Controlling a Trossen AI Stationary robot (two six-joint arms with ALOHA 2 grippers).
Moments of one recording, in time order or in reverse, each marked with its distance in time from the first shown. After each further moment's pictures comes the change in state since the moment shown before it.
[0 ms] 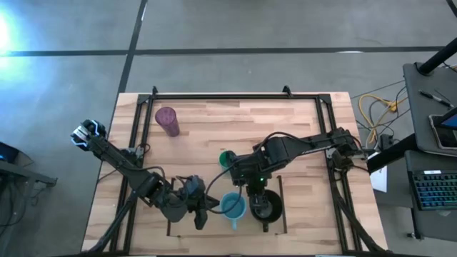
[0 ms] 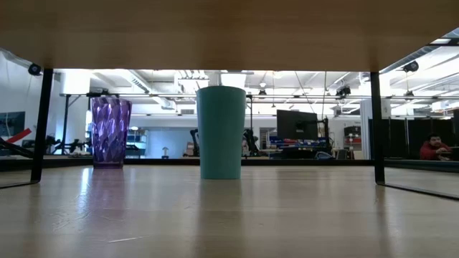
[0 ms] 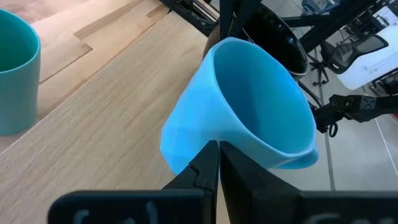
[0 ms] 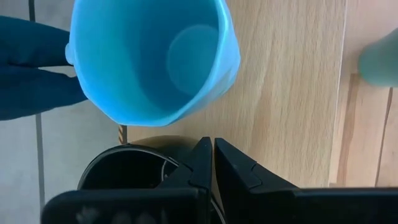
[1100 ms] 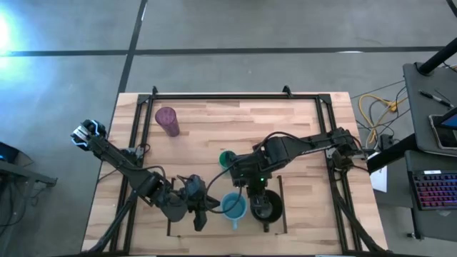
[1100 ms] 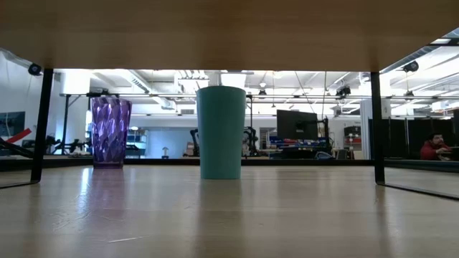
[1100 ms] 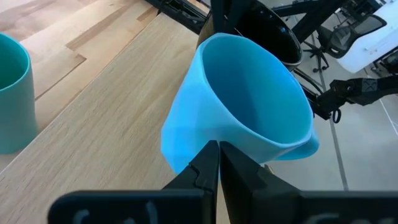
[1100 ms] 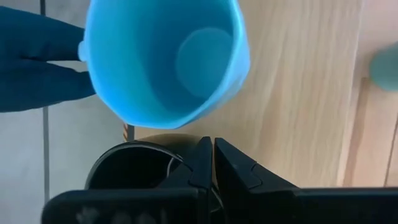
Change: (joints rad) left arm 0.006 0.000 -0.004 0.017 0.025 0.105; right arm 0.000 0.000 0.000 0.005 -0.040 -0.028
